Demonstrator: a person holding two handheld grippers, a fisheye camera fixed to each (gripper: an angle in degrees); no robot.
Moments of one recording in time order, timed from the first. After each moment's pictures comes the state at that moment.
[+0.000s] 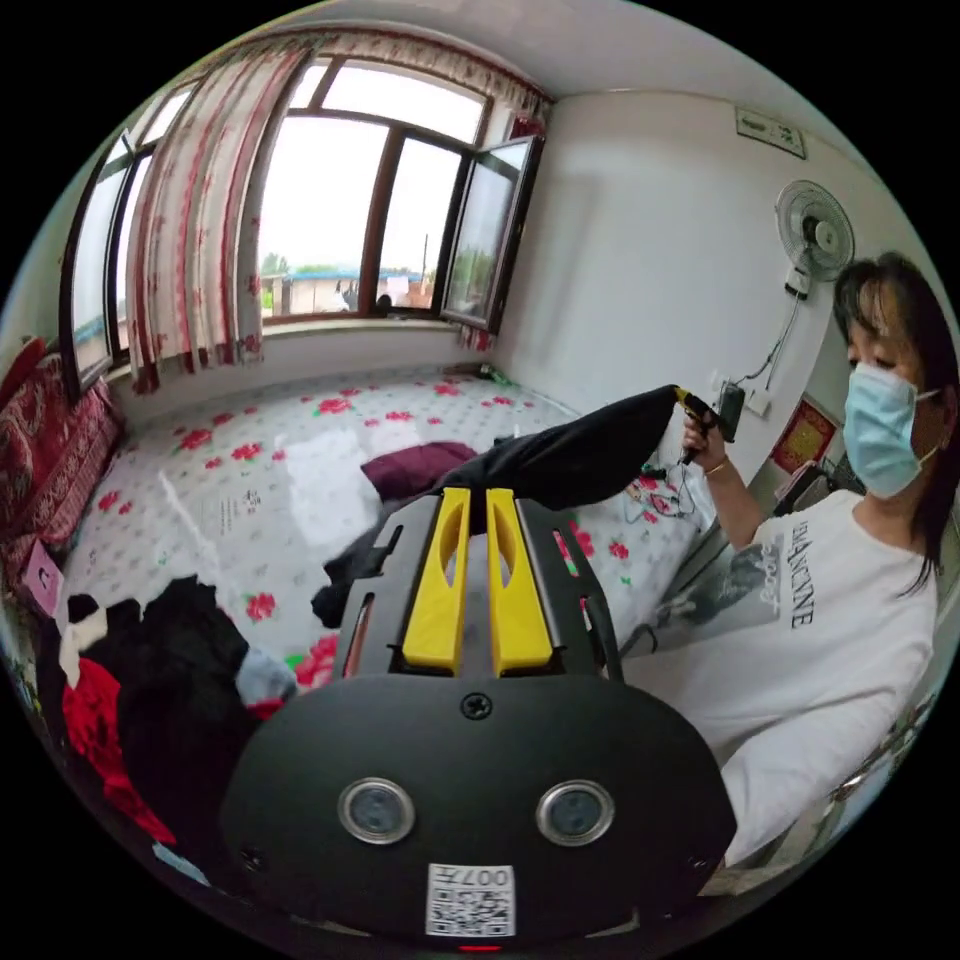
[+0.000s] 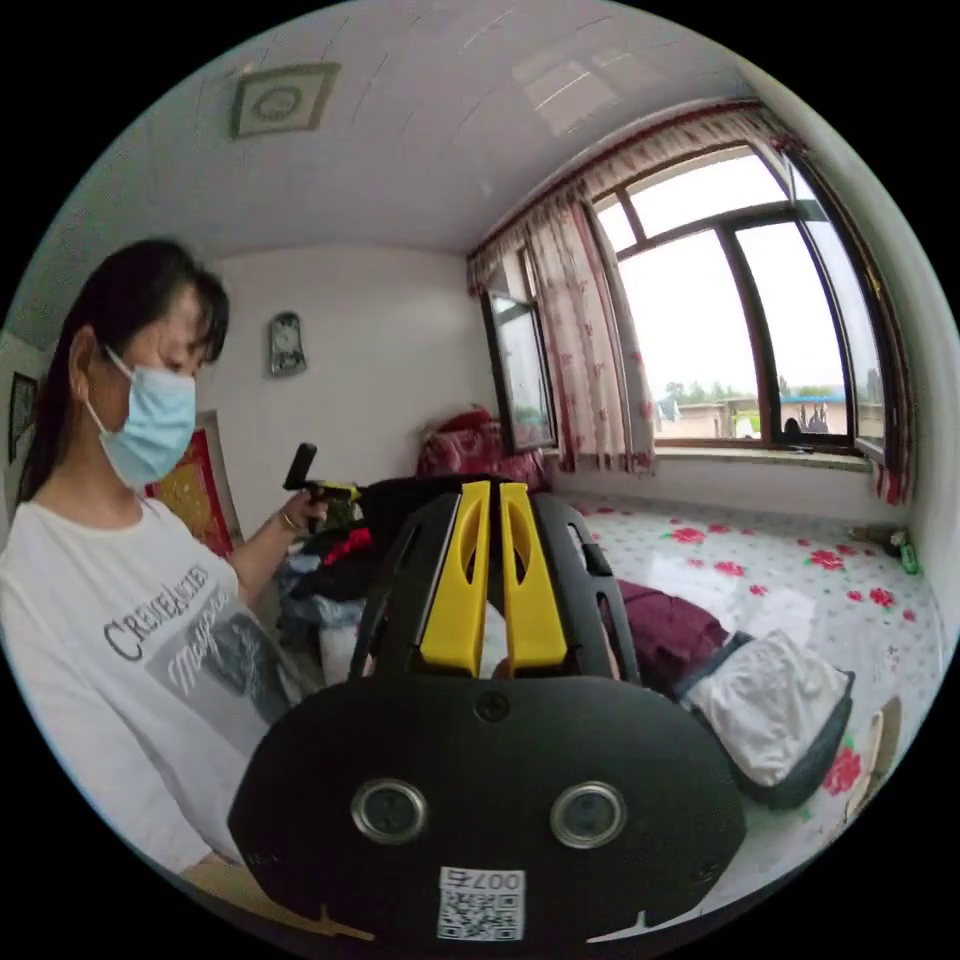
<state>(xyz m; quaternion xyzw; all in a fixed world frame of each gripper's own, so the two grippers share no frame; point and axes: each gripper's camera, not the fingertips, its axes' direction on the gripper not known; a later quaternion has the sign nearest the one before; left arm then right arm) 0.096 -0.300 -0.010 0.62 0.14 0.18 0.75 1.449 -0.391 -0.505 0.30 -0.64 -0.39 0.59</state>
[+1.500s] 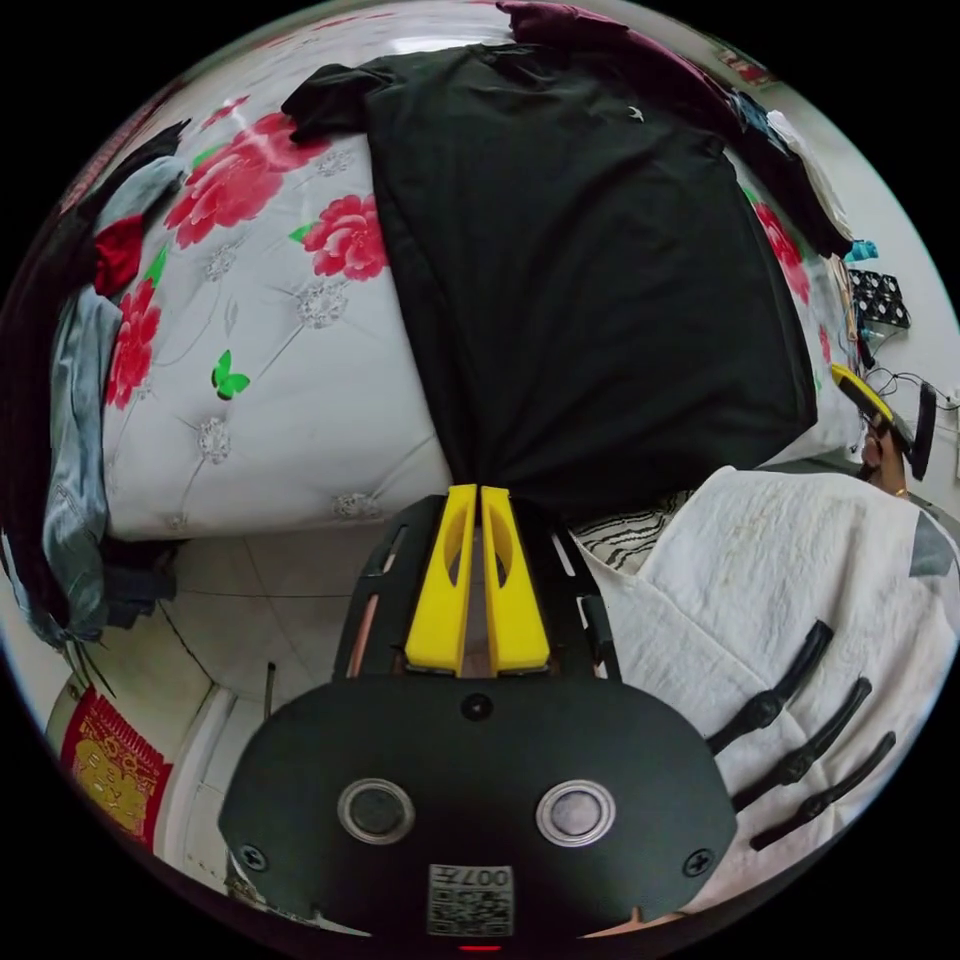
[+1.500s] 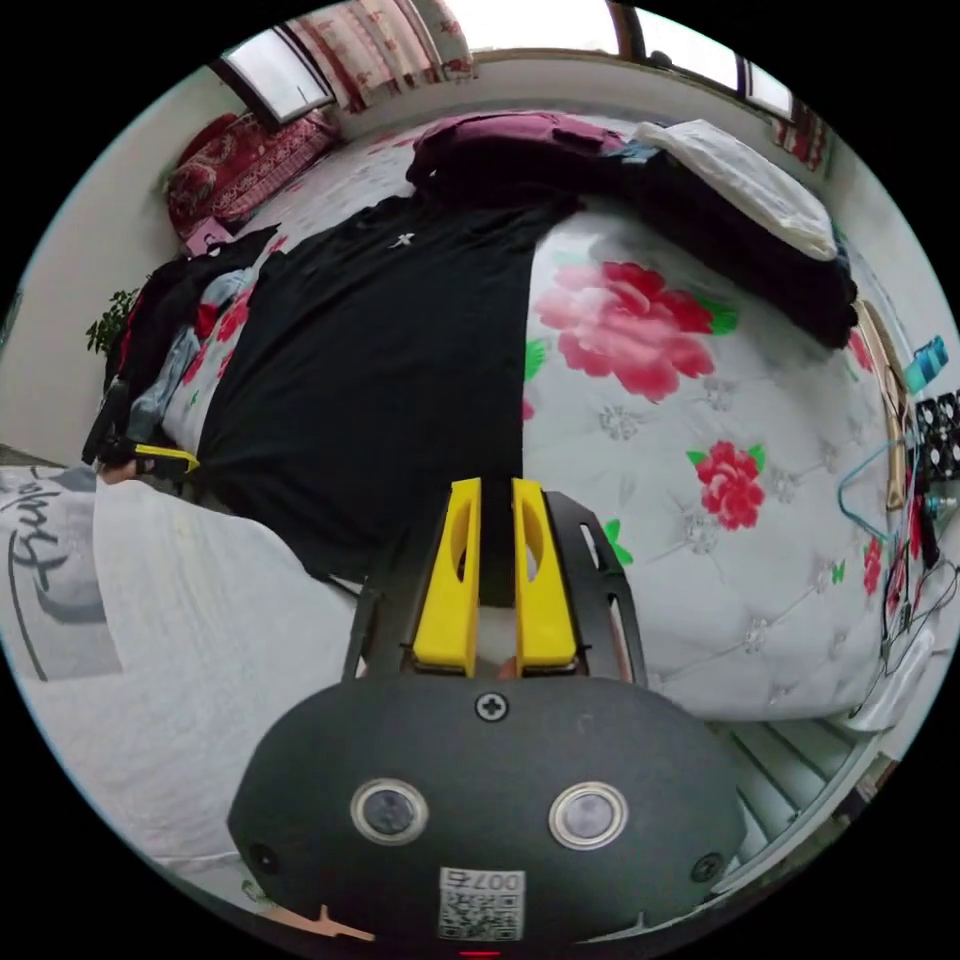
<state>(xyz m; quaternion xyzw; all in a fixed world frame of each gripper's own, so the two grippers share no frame) 0.176 -0.540 0.345 0.17 0.12 -0.04 0.98 1.301 -0.149 -0.016 -0.11 -0.31 -0.43 0.84</state>
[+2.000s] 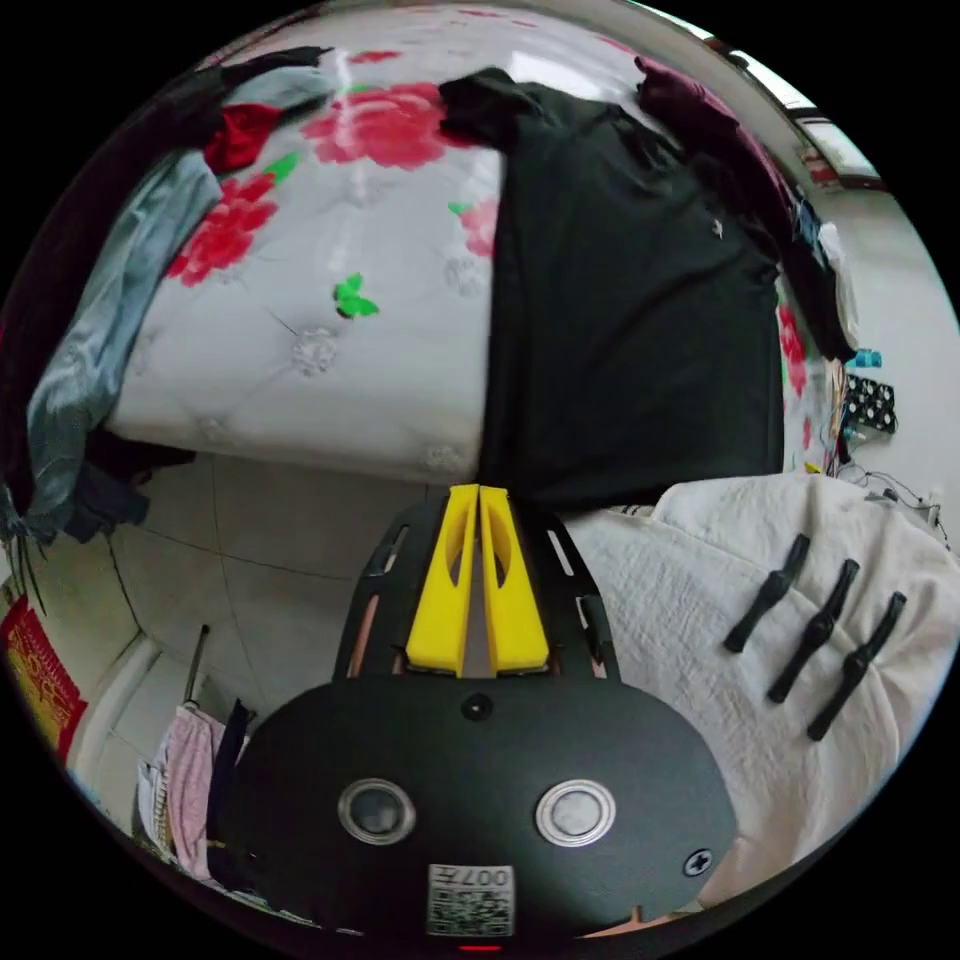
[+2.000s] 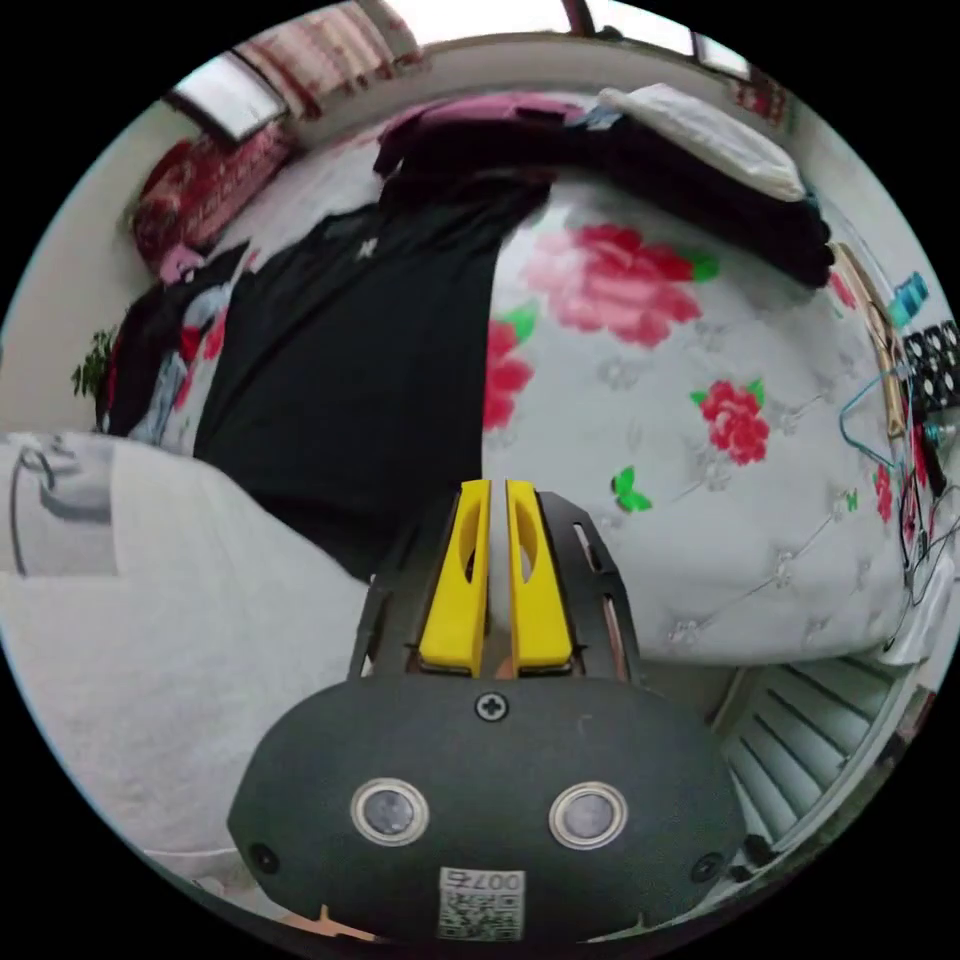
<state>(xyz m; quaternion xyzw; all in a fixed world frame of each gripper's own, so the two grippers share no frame) 0.078 -0.489 0.333 0.21 0.20 -0.14 0.95 1.349 -0.143 0.029 -0.13 -0.31 -0.36 0.87</state>
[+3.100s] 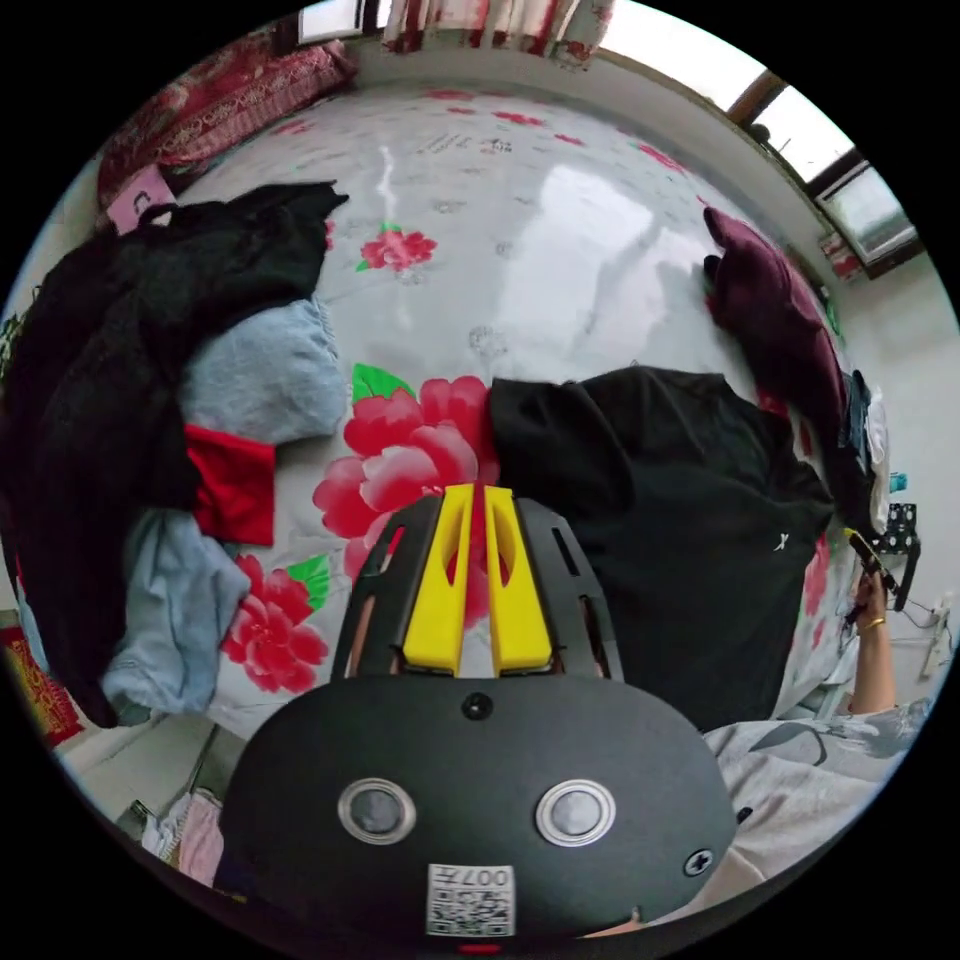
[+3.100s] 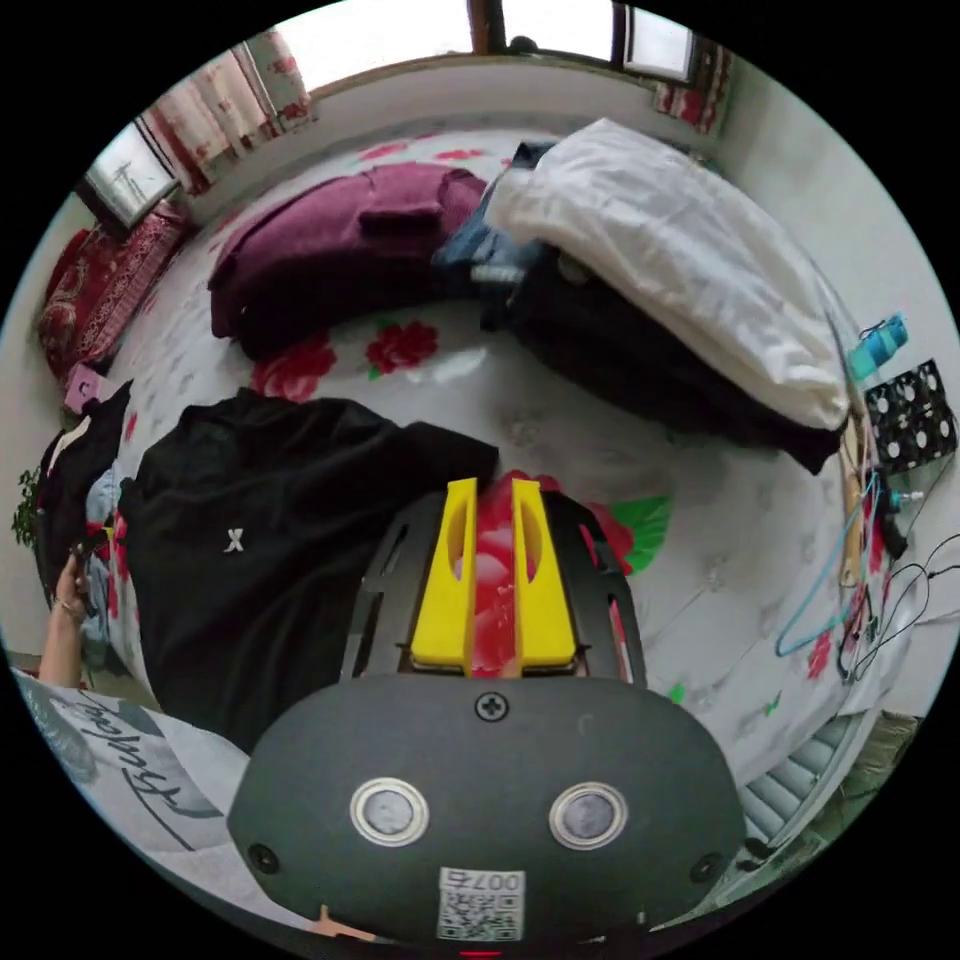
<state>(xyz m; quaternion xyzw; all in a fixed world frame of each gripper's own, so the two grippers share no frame) -0.072 -0.661 0.160 0.34 0.12 -0.20 0.91 1.175 -0.358 0.165 -0.07 -0.23 -0.29 0.93</state>
